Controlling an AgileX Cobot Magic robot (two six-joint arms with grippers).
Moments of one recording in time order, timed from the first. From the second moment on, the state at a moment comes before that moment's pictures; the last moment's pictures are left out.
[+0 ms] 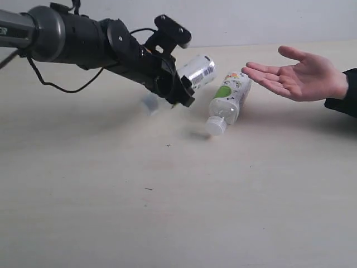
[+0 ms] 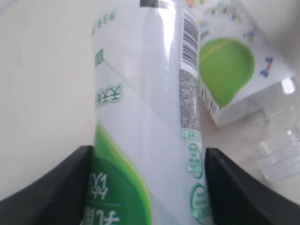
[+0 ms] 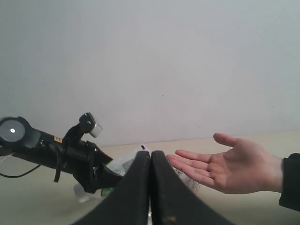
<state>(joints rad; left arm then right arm) -0.47 2.11 -1.44 -0.52 0.27 0.80 0.20 0.01 -0.23 0.43 0.32 -0.15</state>
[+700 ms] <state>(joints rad) -0.76 1.94 -1.44 -0.60 -0.10 0.15 0.20 0.01 -0.23 0.43 0.32 -0.15</state>
